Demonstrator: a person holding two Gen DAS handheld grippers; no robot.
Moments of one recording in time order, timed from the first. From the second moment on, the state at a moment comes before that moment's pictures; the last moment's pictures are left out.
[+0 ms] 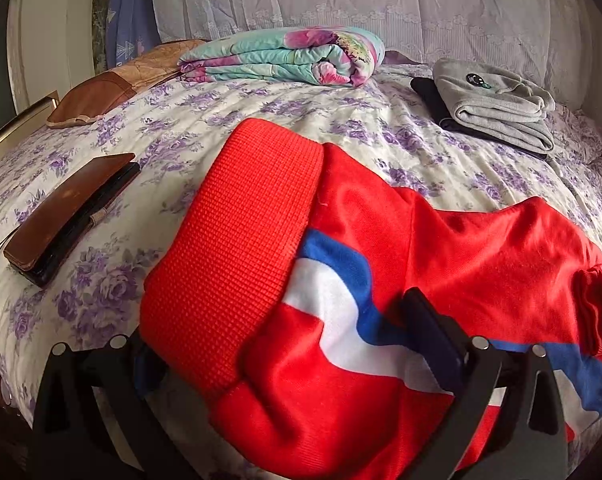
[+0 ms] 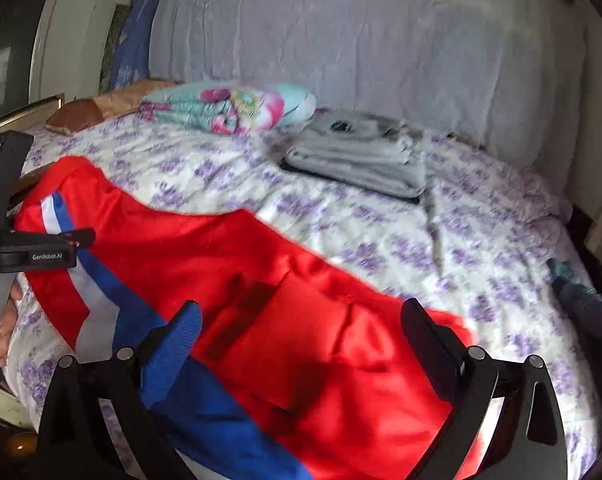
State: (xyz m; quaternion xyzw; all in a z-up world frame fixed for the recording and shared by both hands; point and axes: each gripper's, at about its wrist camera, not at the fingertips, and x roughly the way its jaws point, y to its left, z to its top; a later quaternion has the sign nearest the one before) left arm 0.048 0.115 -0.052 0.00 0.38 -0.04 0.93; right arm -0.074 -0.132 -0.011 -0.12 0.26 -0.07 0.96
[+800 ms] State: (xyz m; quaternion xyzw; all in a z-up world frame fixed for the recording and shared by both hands) left arm 0.050 0.113 -0.054 0.01 0.38 -0.03 0.92; right arm -0.080 -0.251 -0.047 -0.04 0.37 -0.13 0.92
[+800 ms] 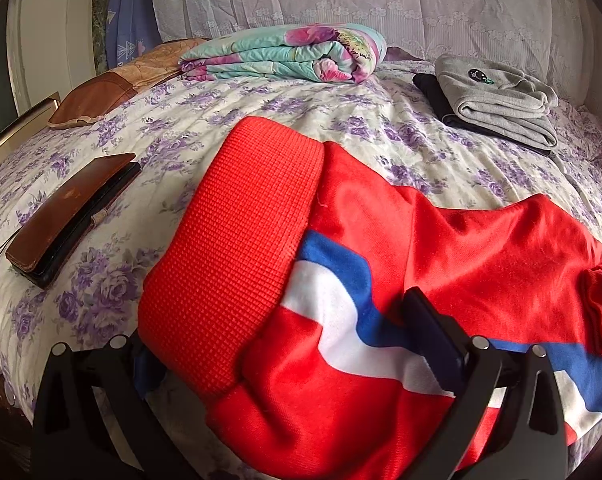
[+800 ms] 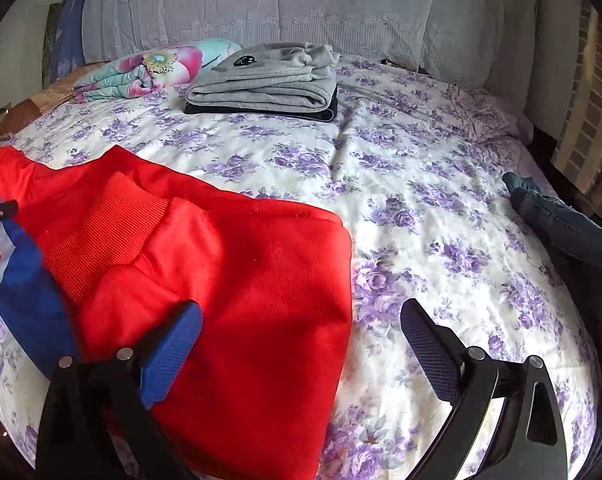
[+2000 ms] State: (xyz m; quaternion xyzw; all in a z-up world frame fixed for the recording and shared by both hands) left arm 0.052 0.152 -0.040 -0.14 0.37 -0.10 0.91; right arm -0.091 -0.268 -0.044 0.05 0.35 -0.07 0.93
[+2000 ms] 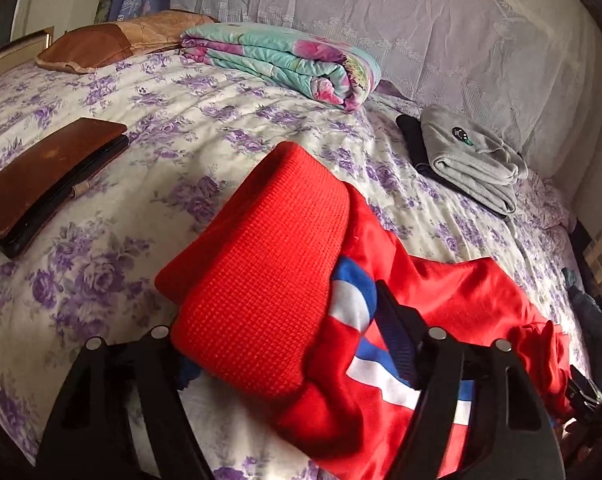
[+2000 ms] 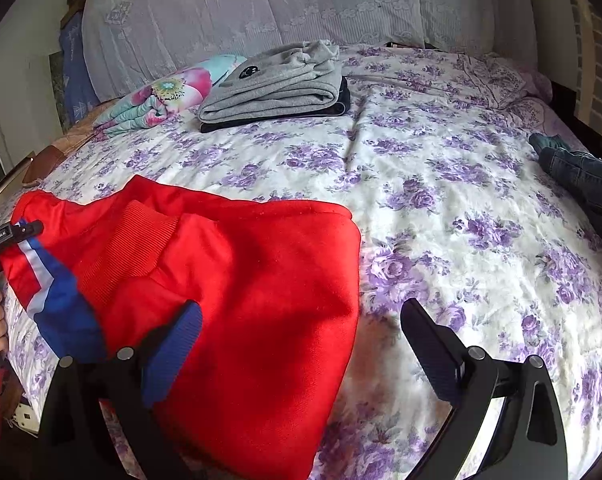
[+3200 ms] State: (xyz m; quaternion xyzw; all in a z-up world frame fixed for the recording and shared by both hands) left arm -0.032 -0.060 0.058 0.08 0.24 -0.26 0.93; right arm -0.131 -0.359 -0.048 0.09 0.36 -0.17 0.92
